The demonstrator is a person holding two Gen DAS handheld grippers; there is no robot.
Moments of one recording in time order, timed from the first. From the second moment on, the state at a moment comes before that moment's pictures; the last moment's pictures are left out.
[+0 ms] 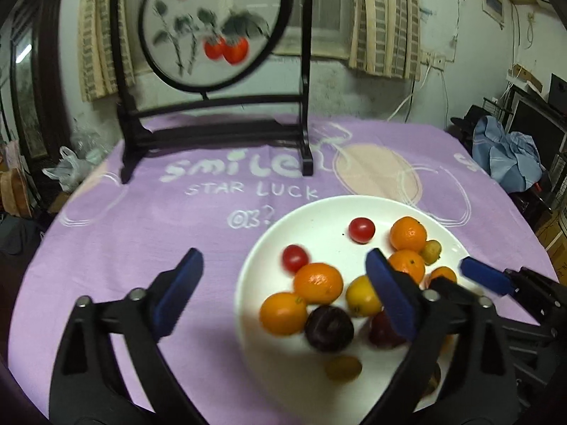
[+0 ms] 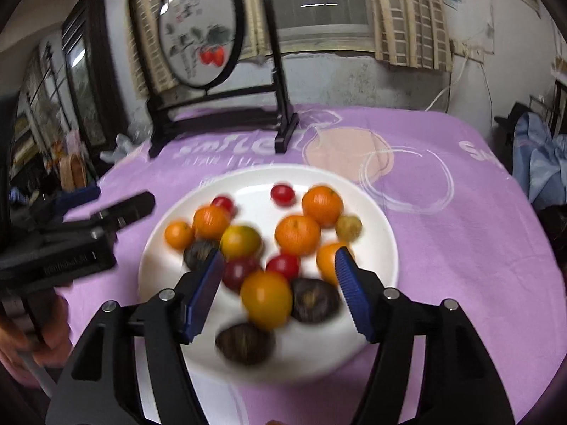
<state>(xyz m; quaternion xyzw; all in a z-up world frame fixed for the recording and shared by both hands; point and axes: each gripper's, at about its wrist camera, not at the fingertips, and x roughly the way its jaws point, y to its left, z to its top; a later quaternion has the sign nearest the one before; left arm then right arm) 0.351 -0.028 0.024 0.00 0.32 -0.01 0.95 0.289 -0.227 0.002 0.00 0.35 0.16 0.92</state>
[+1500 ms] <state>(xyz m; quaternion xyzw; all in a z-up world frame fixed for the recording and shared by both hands) 0.192 0.000 -0.010 0.04 0.34 -0.03 0.94 0.166 -0.238 -0.020 -0.06 0.35 0.18 0.92</state>
